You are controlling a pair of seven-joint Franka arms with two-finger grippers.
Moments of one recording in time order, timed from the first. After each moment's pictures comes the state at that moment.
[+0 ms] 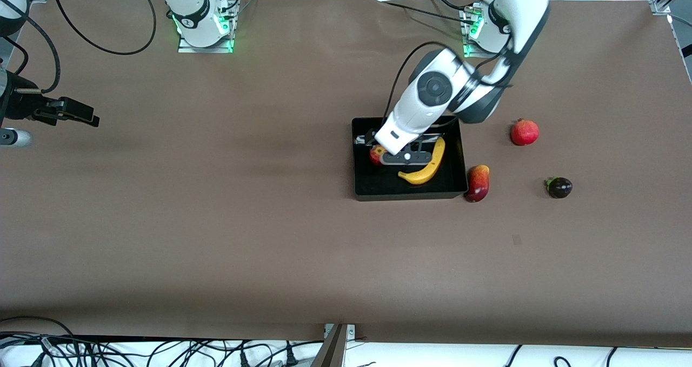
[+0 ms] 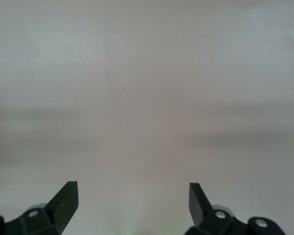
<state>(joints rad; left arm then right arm) -0.30 0.49 -0.37 -1.91 -0.04 2.40 -0.68 0.04 0.09 -0.12 -1.62 0.05 1.58 -0.04</state>
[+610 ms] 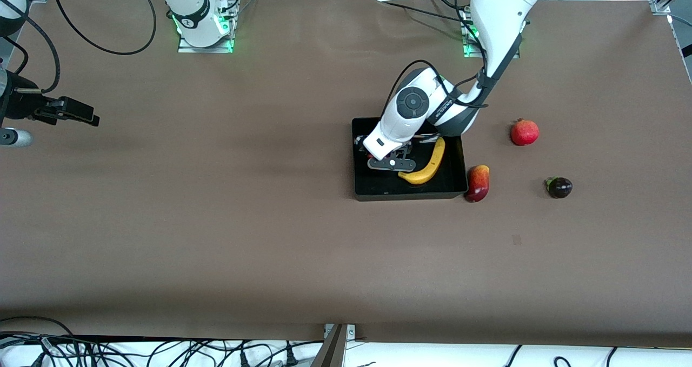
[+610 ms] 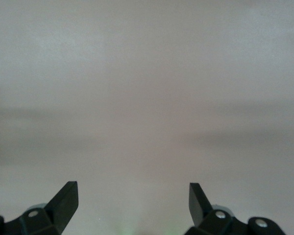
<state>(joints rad) -0.36 0.59 -0.34 -1.90 0.06 2.48 -0.69 0.04 0.09 -0.12 -1.62 0.05 1.58 -0.04</state>
